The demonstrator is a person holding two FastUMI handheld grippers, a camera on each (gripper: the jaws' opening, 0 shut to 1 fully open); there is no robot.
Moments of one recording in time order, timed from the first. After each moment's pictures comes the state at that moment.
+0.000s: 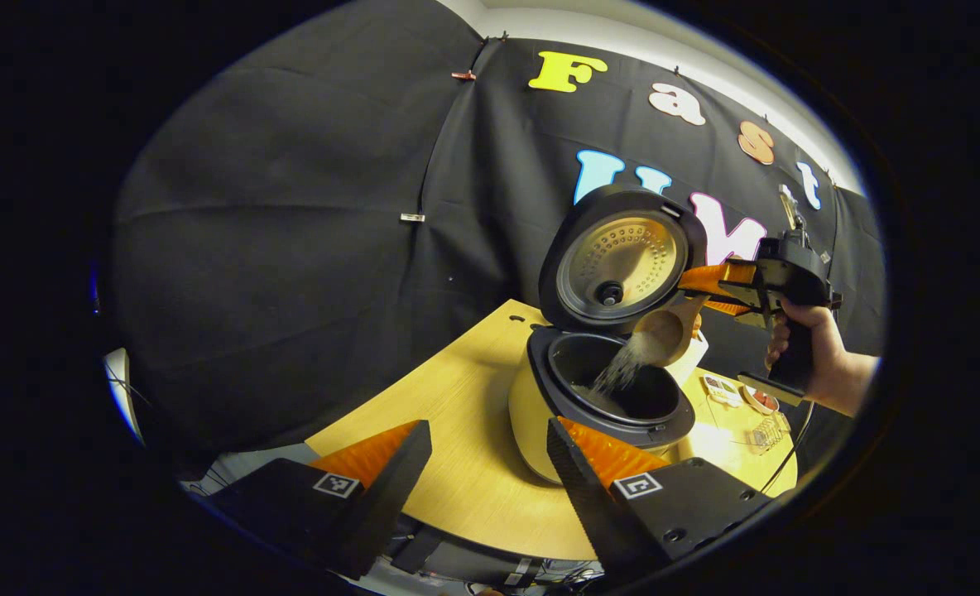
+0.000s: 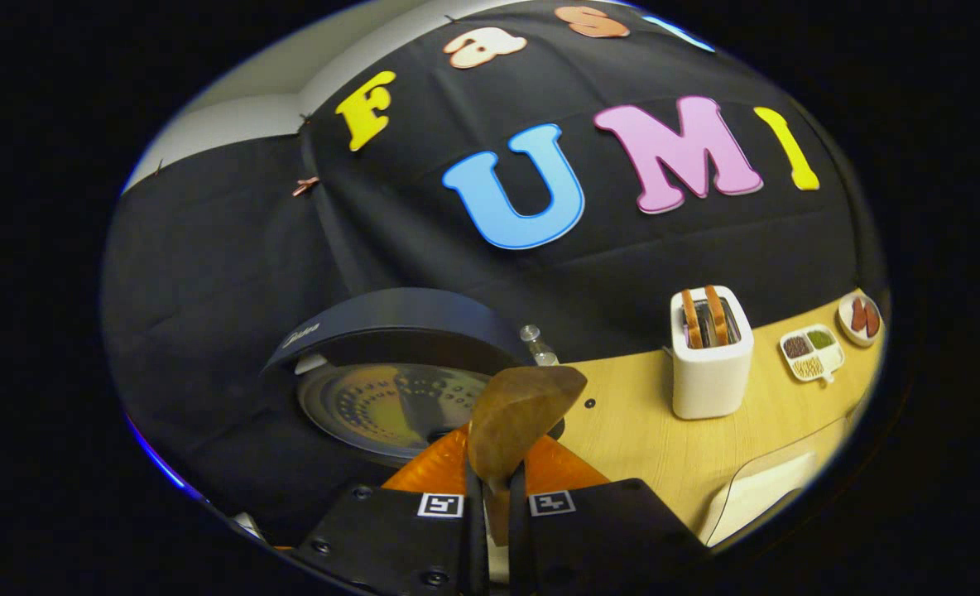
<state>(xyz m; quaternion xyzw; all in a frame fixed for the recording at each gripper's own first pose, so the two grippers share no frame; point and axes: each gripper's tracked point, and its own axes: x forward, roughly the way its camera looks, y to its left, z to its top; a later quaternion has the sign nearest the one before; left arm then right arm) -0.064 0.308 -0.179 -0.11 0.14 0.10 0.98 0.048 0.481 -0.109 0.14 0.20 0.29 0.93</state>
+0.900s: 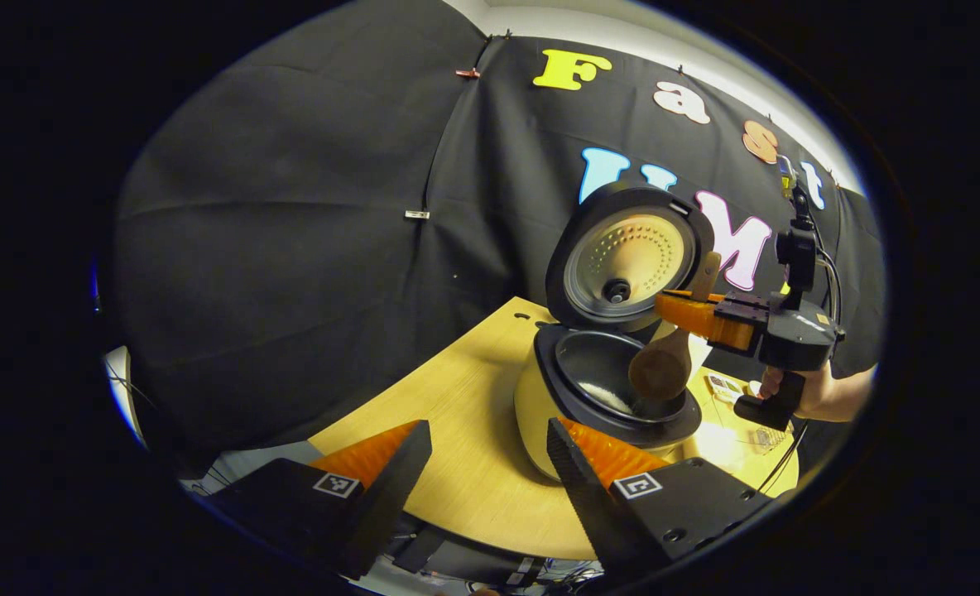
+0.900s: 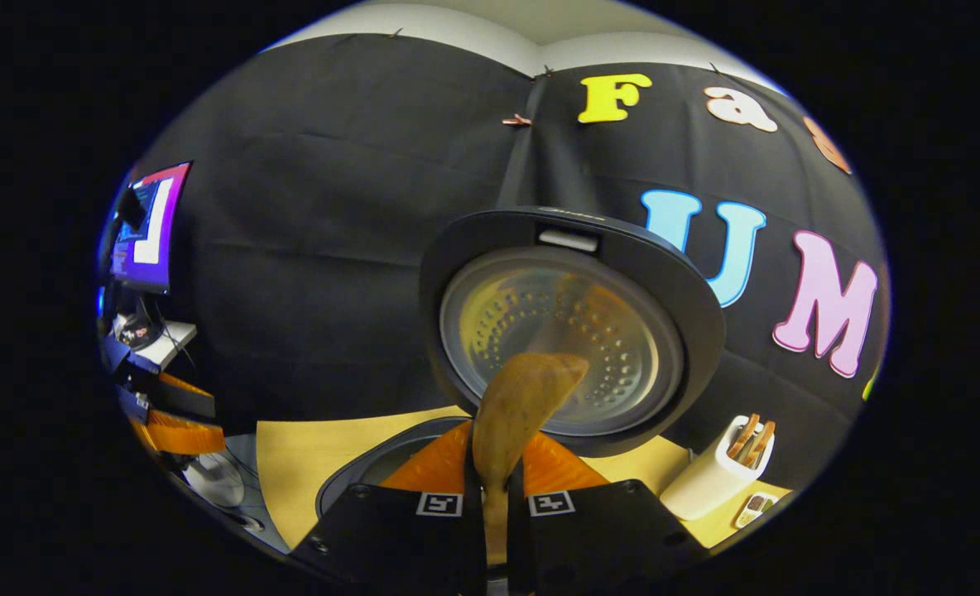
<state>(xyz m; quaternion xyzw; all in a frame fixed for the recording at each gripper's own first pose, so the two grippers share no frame) -0.063 0.309 -0.187 -0.11 0.14 0.11 0.98 -0.030 0.529 -0.136 -0.13 0.09 0.48 0.86</state>
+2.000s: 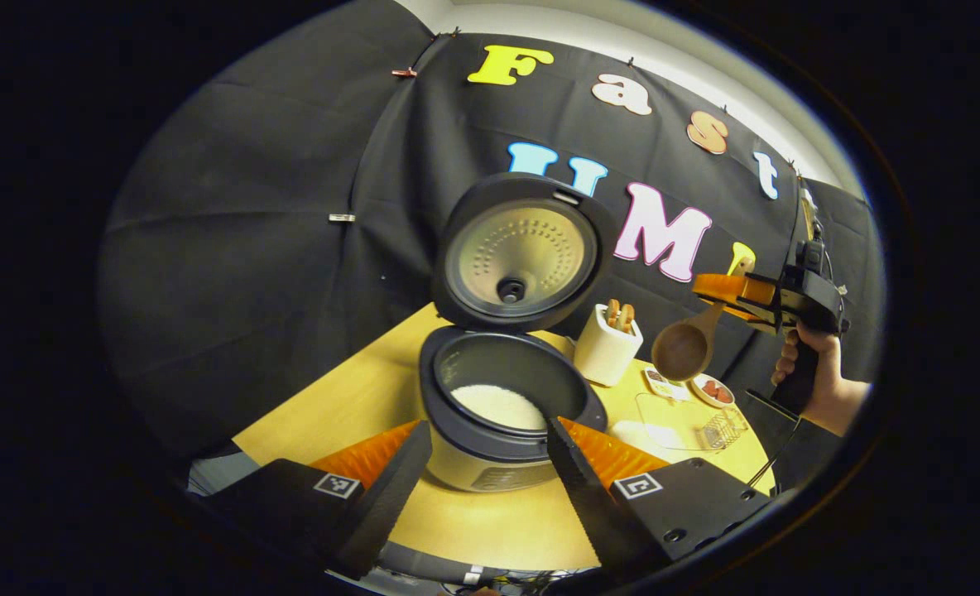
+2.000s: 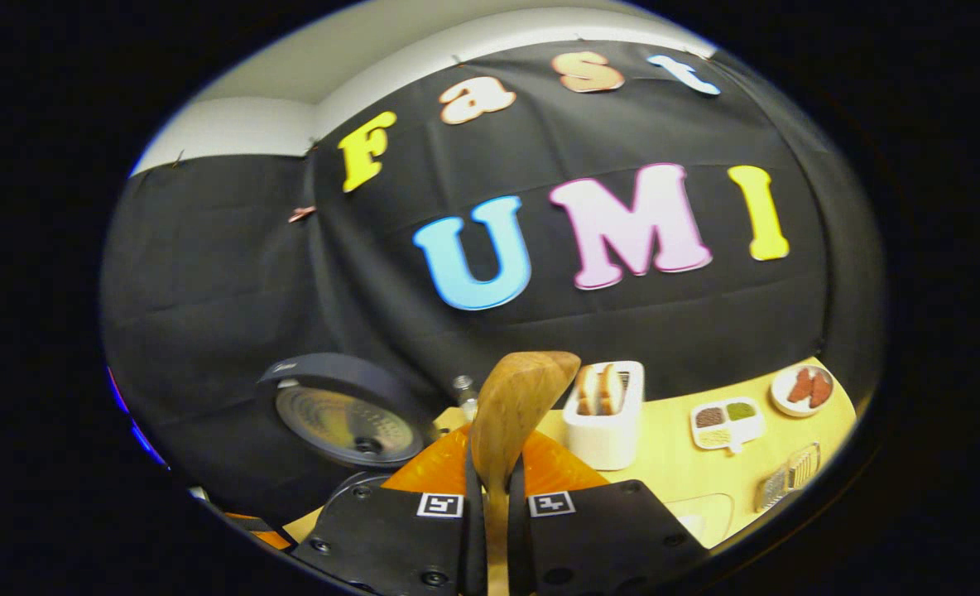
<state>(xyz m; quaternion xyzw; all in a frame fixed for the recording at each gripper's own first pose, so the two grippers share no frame) -0.030 0.182 -0.156 -0.11 0.15 0.00 0.98 0.068 0.272 -0.049 0.15 0.13 0.19 0.96</state>
